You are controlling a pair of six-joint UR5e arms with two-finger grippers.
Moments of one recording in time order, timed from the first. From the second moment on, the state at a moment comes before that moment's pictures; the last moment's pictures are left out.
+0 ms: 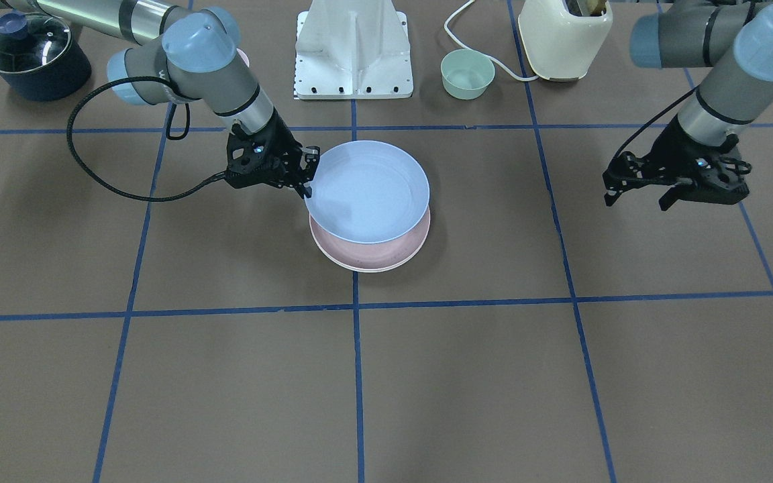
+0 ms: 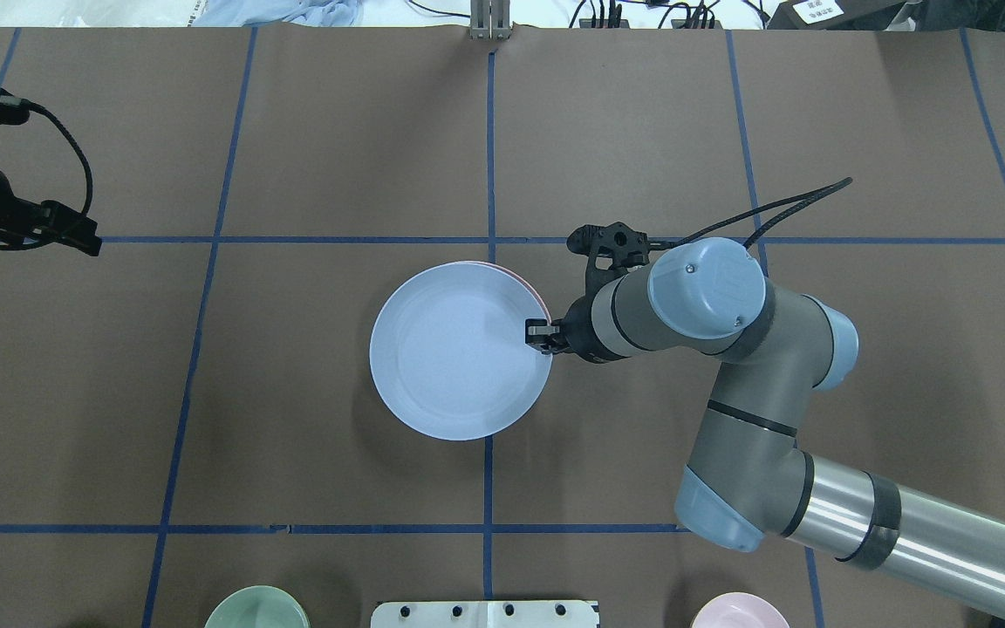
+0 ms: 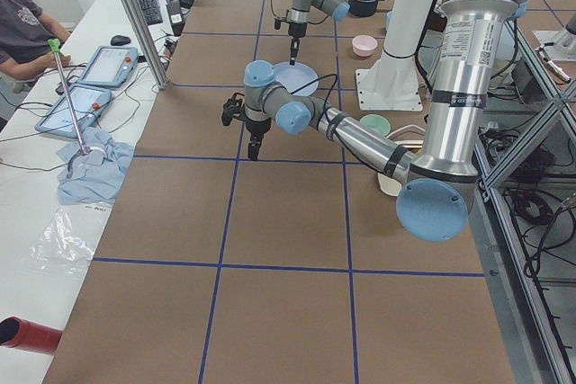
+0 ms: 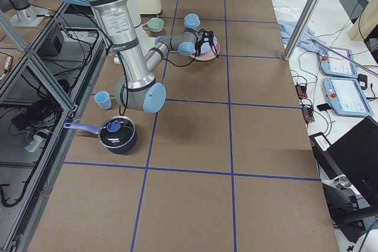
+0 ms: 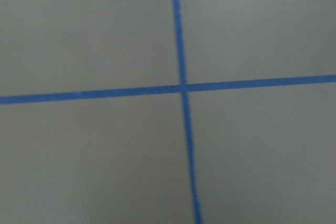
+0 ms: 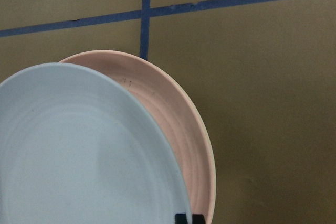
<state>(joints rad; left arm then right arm) -1.05 -1.67 -1.91 -1.74 -2.16 -0.63 0.49 -1.08 1.71 -1.12 1.85 1.32</state>
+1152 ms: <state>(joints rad) -1.08 -1.65 -1.90 -1.74 -2.16 -0.57 0.55 -1.06 1.70 -1.17 1.87 1.34</state>
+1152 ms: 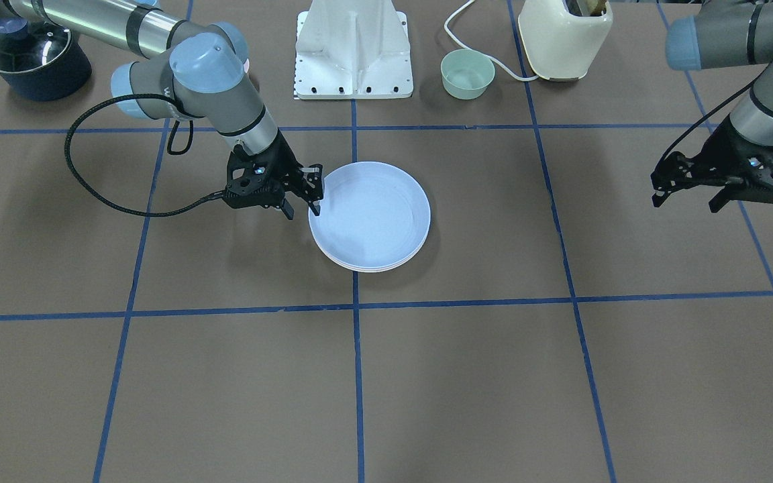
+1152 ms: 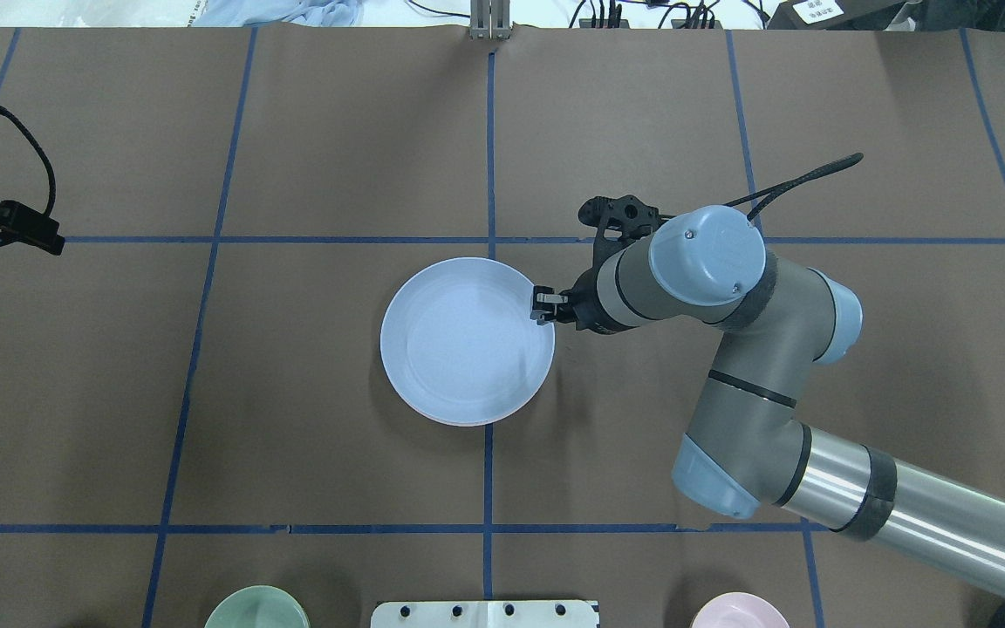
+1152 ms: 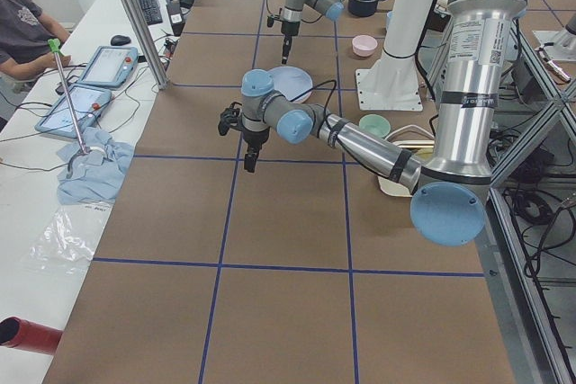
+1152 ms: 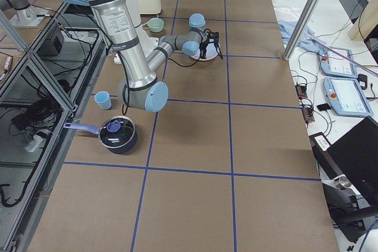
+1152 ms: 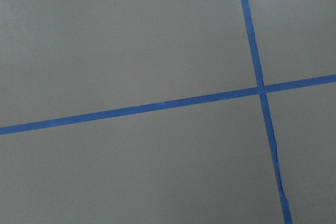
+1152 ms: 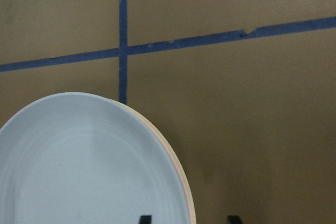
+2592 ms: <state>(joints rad) -1.59 -1.47 -1.77 -1.71 -2.23 0.16 1.25 -1.55 1.85 -1.52 2.27 0.18</state>
